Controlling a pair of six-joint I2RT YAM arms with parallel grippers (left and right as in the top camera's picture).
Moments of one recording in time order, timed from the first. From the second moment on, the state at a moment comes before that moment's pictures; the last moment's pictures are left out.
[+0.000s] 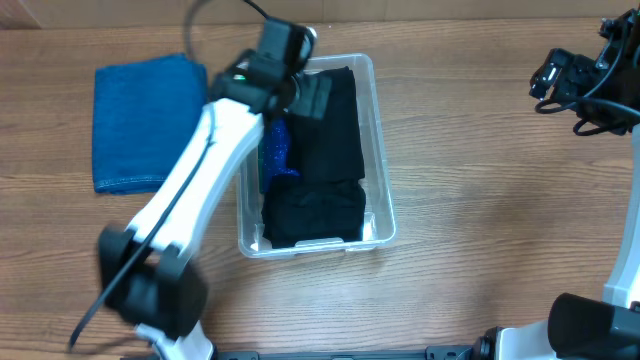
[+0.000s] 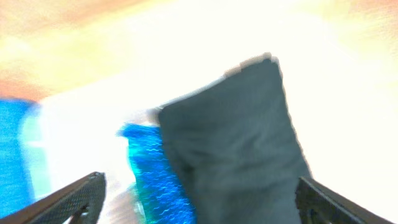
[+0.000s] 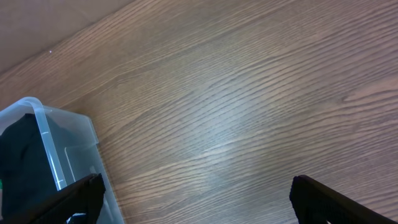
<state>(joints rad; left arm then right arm) -0.38 1.87 1.73 -0.76 -0.06 -0.10 -0.25 1.65 1.93 -1.30 -0.12 0.20</state>
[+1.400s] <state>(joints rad) 0.65 2.36 1.79 -0.64 0.69 0.22 -0.25 1.65 1.93 -1.33 -0.12 0.20</state>
